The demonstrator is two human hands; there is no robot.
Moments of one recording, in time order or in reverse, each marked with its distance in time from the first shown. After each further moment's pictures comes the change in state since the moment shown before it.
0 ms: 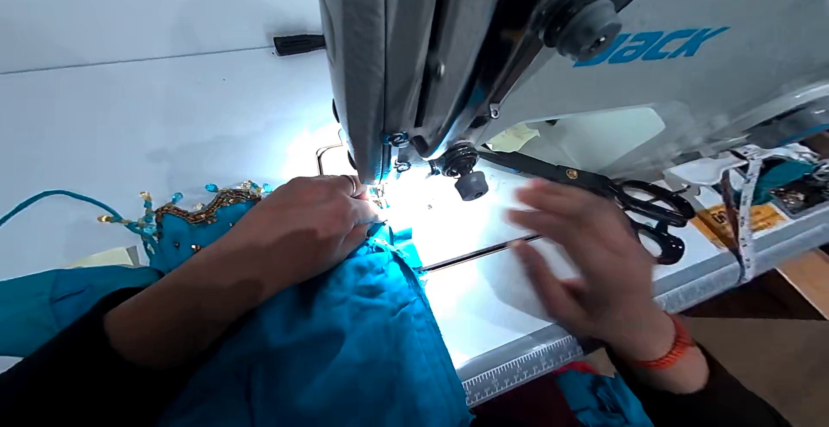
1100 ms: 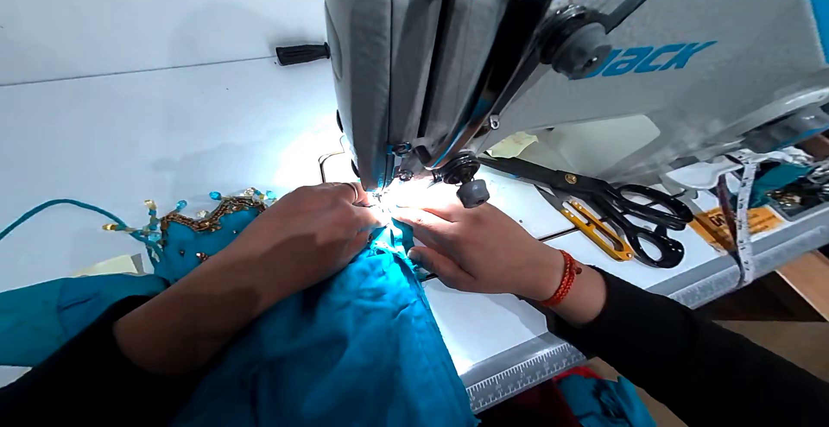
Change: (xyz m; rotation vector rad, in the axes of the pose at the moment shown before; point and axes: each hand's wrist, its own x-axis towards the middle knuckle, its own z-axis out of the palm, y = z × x) left_hand 0.000 0.001 0.002 -0.005 -0.006 -0.024; right_hand 0.053 -0.008 0.070 0.181 -0.360 -0.211
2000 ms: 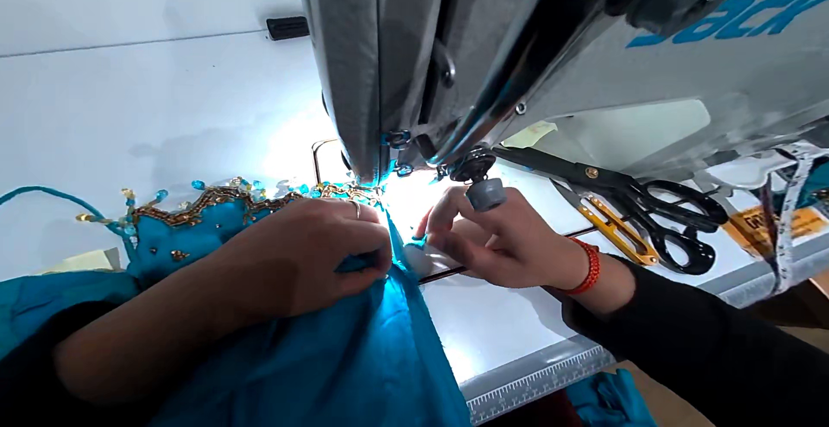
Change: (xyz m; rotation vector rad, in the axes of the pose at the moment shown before) left_hand -0.006 0.003 0.005 -0.264 0.042 0.113; right_hand 0.001 0.013 -0.013 0.532 0.148 -0.064
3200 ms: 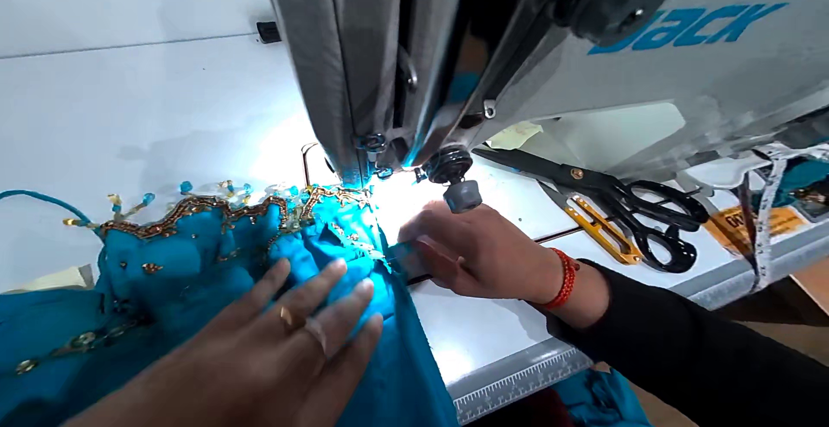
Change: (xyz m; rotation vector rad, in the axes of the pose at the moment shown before) left_hand -0.020 0.094 -0.055 -0.006 -0.466 -0.187; right_hand -0.004 -0.007 0.012 -0.264 -0.011 -0.047
